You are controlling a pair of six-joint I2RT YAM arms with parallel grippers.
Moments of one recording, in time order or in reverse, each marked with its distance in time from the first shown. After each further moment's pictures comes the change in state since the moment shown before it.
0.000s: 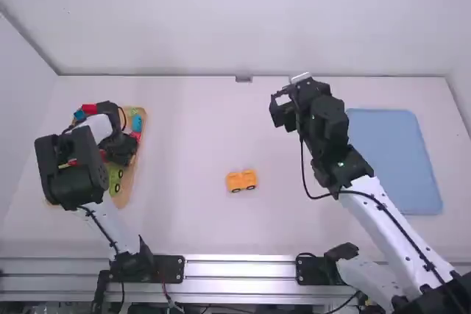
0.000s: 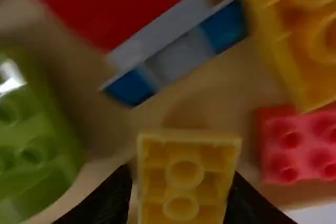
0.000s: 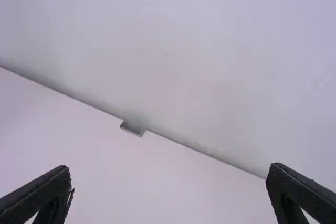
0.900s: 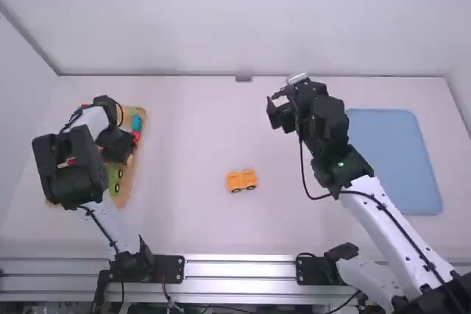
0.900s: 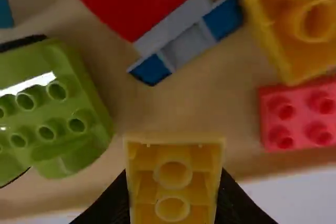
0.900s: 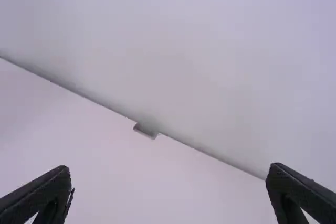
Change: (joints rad) left arm 0.006 0.003 0.135 -0.172 -0.003 0.077; right arm 0.000 0.000 0.000 0.000 -0.083 0.000
